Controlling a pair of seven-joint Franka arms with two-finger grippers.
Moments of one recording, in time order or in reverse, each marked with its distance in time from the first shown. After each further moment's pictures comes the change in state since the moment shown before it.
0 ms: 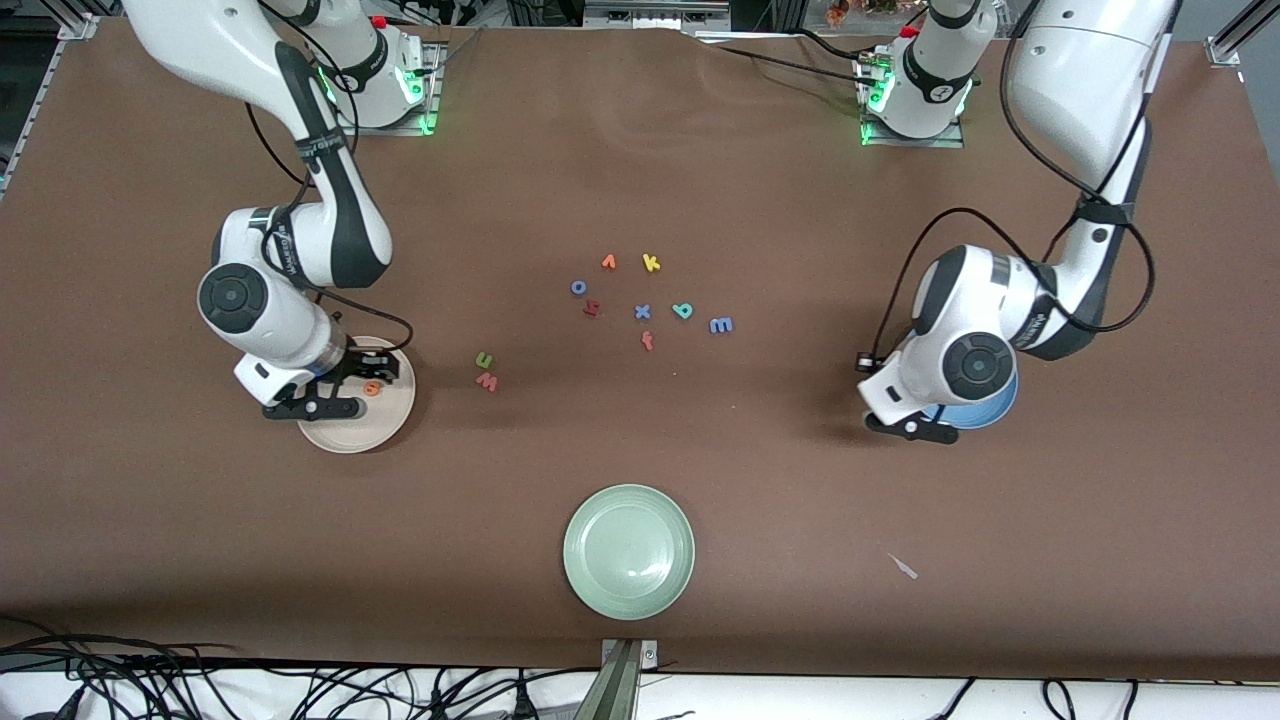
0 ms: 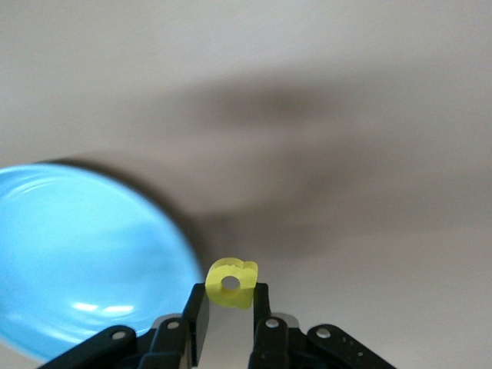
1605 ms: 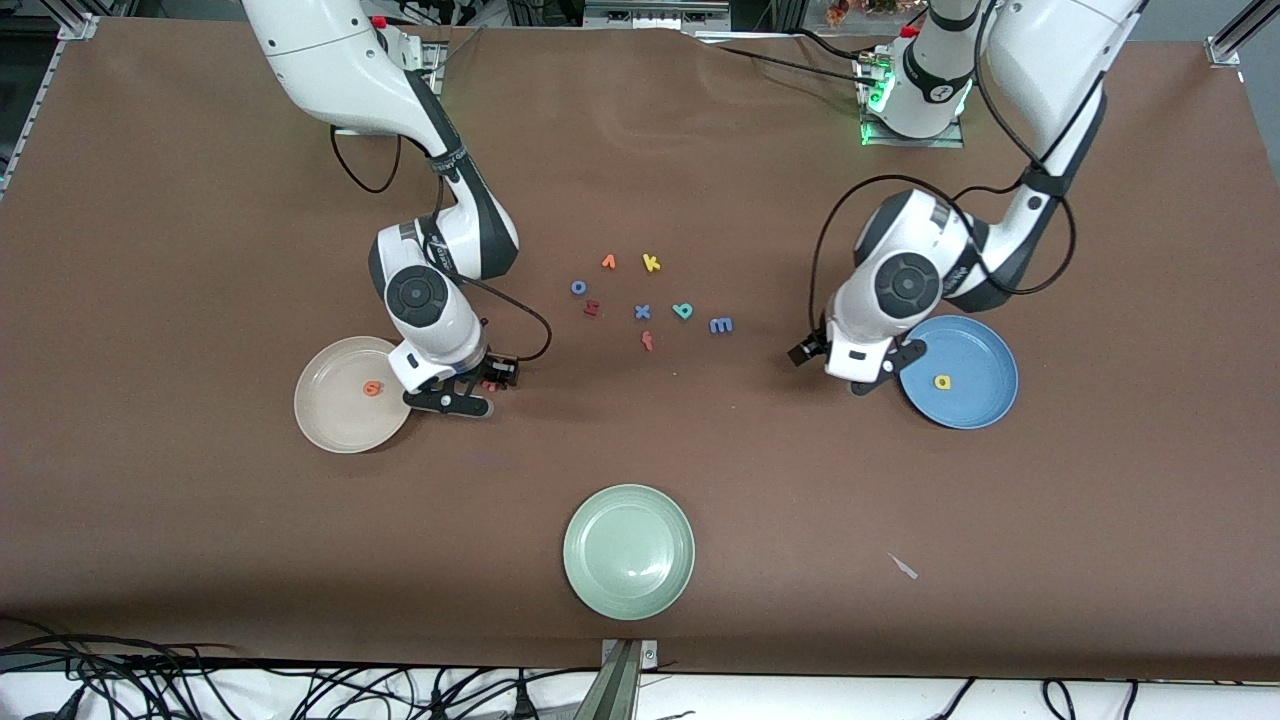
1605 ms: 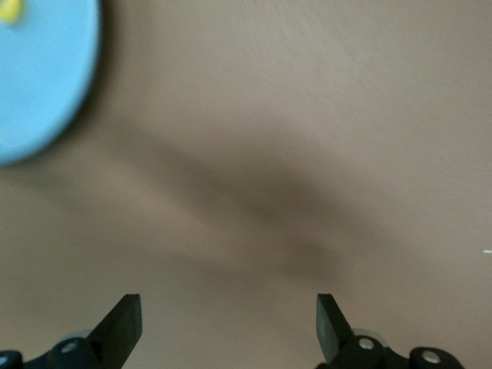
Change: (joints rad) left arm 0.099 -0.070 -0.317 -0.255 -0.001 0.329 -1.067; right arm 0.162 0.193 0.065 0.031 0.002 0.208 0.365
